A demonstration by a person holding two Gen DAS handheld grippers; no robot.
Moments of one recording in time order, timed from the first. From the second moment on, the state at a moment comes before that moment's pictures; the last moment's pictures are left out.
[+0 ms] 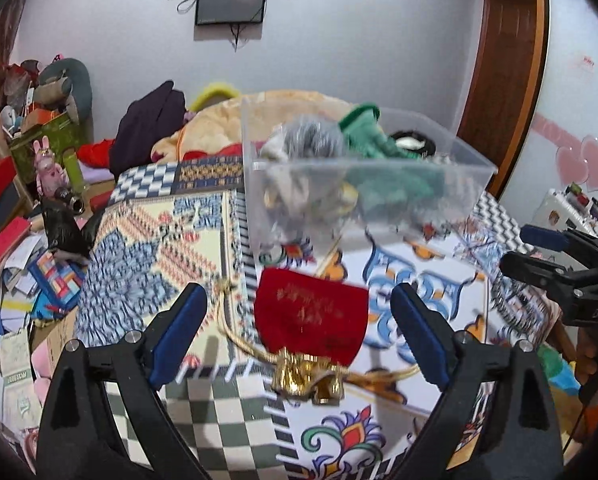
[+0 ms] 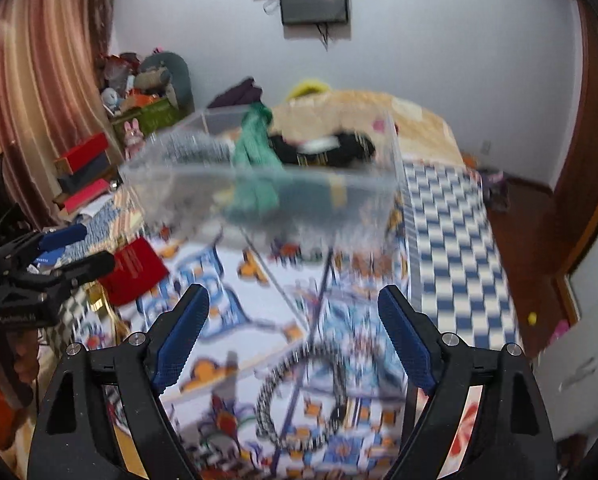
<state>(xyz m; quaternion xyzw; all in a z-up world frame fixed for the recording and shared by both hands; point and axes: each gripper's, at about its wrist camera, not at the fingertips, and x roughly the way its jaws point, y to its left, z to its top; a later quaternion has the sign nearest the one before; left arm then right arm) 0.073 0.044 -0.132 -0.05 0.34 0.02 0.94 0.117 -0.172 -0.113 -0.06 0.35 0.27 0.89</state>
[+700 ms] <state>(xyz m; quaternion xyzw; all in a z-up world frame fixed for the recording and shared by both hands) 0.073 0.028 -0.162 -0.03 0.36 0.03 0.93 0.087 -0.190 -0.143 -0.08 0.37 0.27 0.89</state>
